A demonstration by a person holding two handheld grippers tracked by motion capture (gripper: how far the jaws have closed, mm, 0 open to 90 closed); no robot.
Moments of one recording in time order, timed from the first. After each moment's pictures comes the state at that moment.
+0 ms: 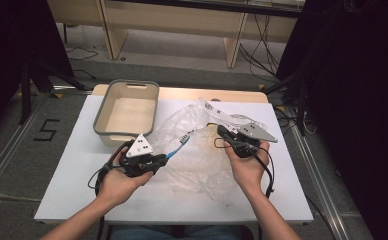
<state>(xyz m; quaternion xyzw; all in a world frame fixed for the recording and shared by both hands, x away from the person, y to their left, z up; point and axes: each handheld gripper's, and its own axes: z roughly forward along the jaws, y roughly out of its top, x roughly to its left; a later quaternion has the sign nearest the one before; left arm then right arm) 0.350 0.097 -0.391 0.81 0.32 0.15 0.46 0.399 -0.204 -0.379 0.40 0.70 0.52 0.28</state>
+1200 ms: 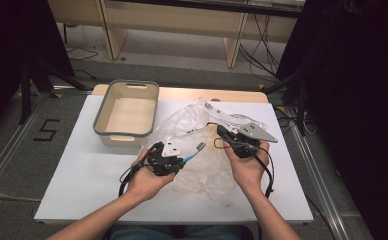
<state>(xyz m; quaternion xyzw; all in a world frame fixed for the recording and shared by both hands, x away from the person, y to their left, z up) 0.375 0.039 -0.419 0.85 0.32 0.15 0.39 0.397 -0.203 -0.378 0.40 0.70 0.53 0.28</state>
